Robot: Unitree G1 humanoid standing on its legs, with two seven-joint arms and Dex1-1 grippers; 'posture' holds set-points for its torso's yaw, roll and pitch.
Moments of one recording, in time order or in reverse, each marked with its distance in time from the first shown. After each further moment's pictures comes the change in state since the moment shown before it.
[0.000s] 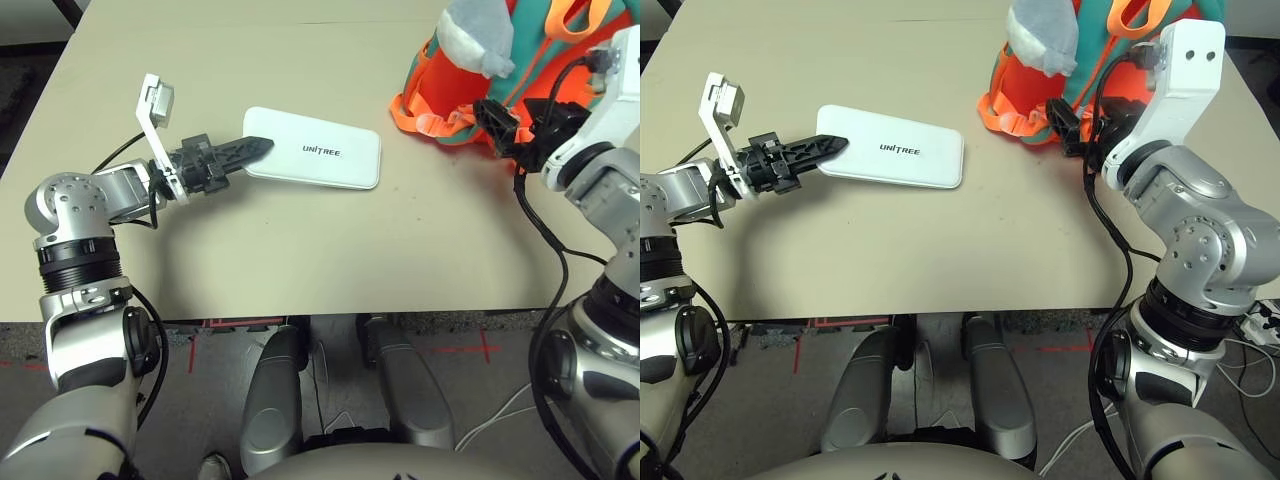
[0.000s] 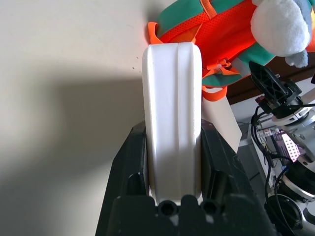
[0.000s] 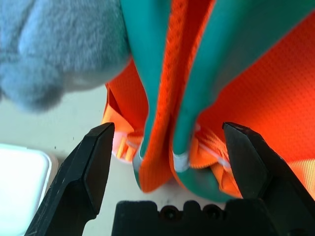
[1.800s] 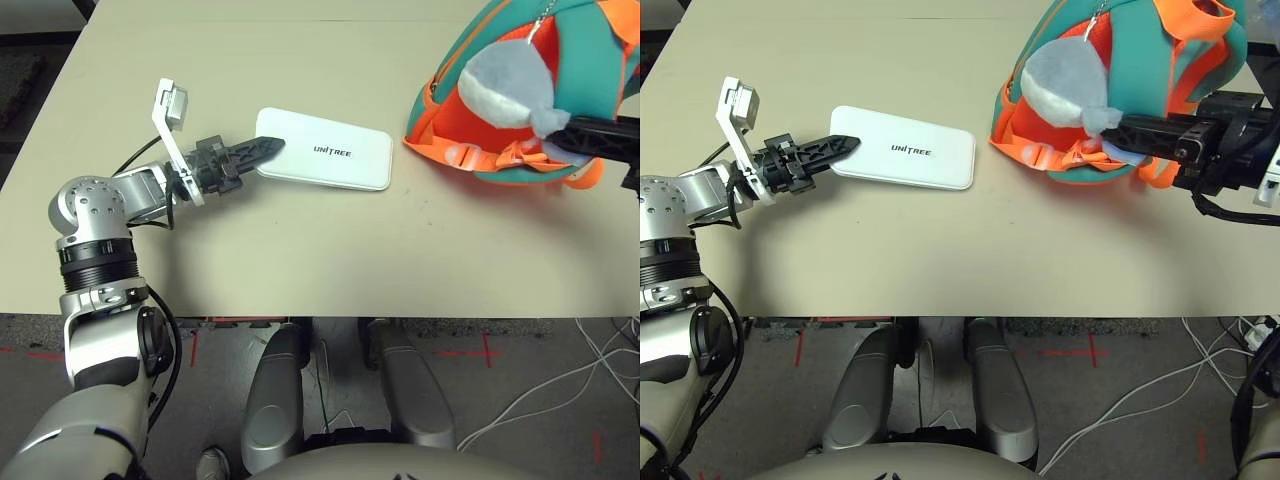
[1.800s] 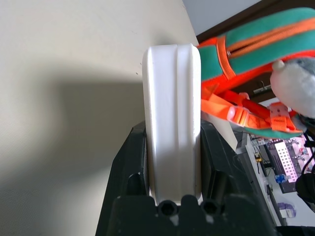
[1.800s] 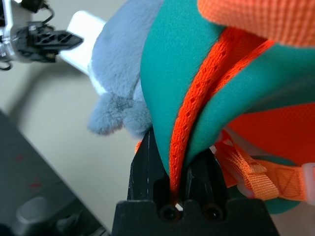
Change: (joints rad) left arm -0.015 -0.044 -0.023 0.041 -0.007 -0.044 0.010; right arm 0.022 -0.684 -0.259 0.104 0.899 0.465 0.297
